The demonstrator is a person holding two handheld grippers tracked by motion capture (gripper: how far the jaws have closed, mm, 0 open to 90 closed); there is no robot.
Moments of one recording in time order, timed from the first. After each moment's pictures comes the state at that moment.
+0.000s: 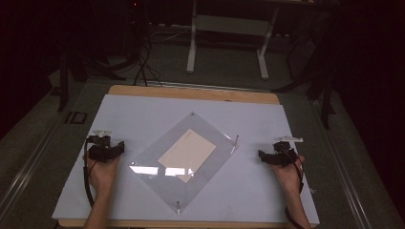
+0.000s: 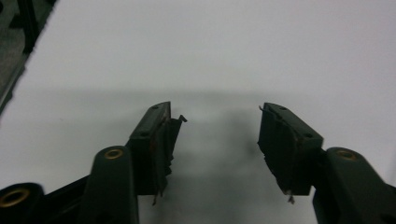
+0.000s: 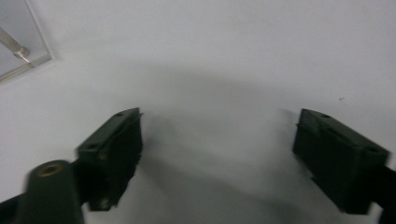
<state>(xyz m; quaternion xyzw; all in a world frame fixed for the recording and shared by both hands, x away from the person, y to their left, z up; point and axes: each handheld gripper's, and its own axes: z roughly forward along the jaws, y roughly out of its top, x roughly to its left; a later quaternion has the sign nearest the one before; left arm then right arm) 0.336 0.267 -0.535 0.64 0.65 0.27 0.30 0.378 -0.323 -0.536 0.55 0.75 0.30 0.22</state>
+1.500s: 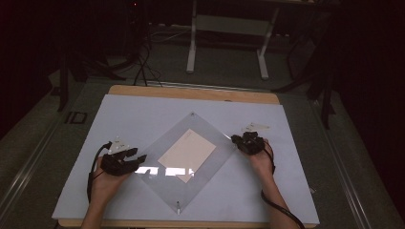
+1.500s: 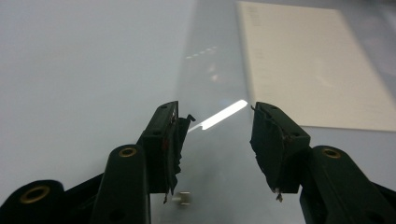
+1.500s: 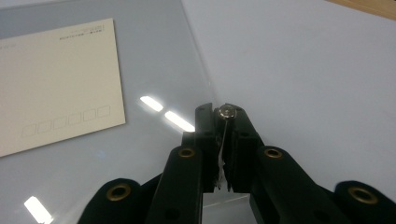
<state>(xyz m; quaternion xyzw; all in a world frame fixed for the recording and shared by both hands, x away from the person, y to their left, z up) 0.288 0.216 -0.509 0.79 0.42 0.17 0.41 0.406 -0.224 -0.519 0.39 0.81 0.39 0.18</state>
